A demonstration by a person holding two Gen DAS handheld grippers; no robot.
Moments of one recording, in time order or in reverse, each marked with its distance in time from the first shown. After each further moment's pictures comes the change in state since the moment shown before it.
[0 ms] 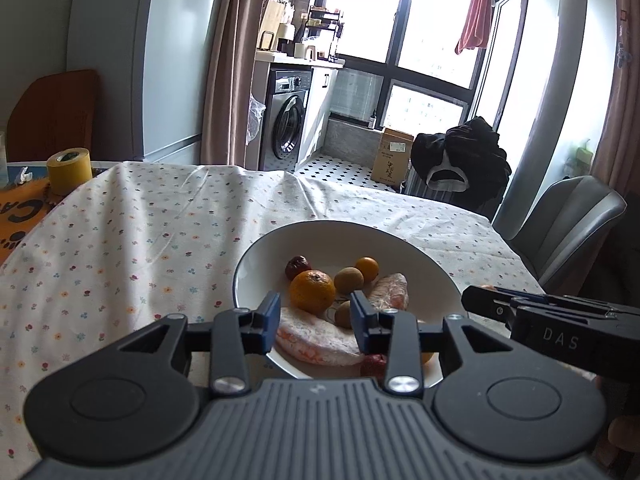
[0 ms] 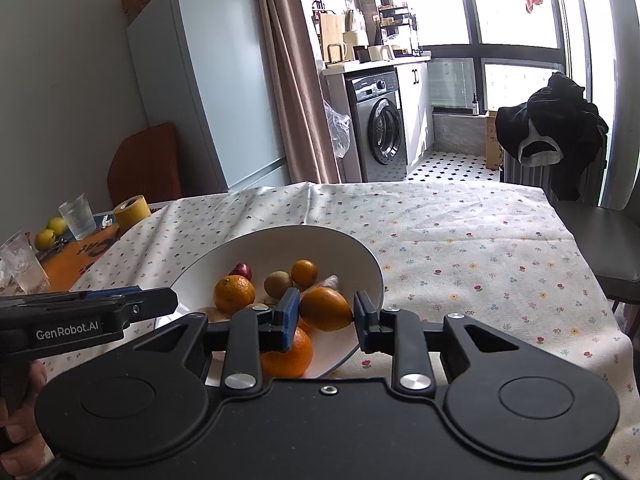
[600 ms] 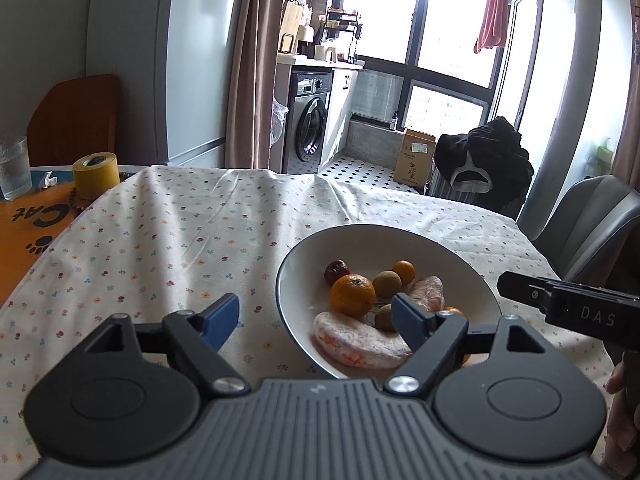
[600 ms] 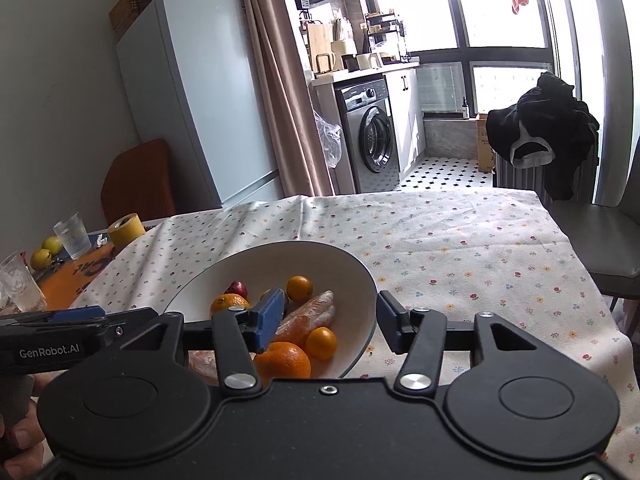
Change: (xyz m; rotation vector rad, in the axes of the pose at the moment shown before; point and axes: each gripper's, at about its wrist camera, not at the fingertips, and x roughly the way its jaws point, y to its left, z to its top) left arm -0.004 0.017 0.003 -0.008 0.000 0.055; right arm -0.004 -0.003 0.004 0.040 -0.034 -0.022
